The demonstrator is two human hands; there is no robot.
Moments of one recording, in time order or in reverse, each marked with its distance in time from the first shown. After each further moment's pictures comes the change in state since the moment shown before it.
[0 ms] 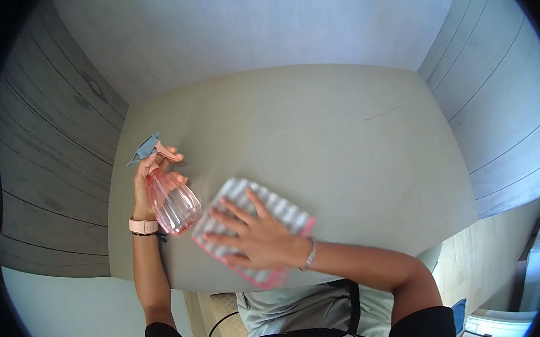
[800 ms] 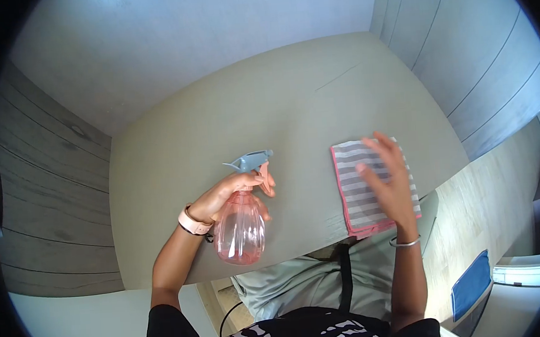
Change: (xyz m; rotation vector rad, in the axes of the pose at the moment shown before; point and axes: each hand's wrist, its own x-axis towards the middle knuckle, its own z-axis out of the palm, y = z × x) left_hand -0.003 -0.075 0.183 0.242 -0.678 -0.462; right_hand -0.220 0.058 -0.108 0.290 0.708 0.987
